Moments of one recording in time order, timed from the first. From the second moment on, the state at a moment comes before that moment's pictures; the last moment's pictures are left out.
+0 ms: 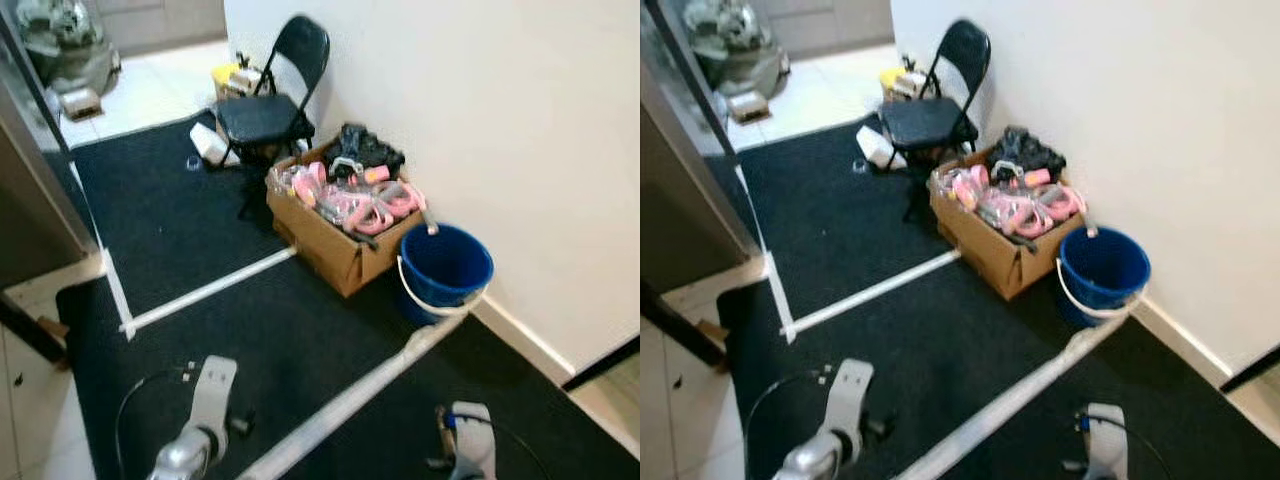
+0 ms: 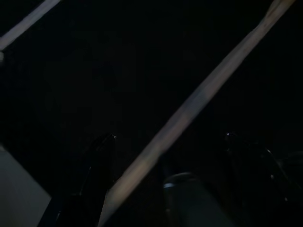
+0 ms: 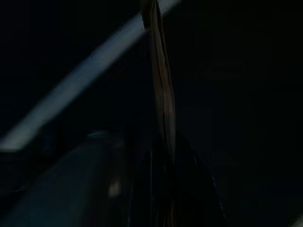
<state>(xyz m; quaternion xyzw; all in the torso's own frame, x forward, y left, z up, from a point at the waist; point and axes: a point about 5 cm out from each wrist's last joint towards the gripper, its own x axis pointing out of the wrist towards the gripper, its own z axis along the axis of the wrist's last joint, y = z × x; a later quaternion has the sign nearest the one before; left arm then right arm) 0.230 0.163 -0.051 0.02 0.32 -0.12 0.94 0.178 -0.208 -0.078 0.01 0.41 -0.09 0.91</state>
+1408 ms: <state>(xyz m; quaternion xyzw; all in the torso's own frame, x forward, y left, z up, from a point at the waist) 0.235 0.158 -0.047 0.02 0.32 -0.13 0.94 0.177 -0.218 -0.077 -0.01 0.41 -0.10 0.91</state>
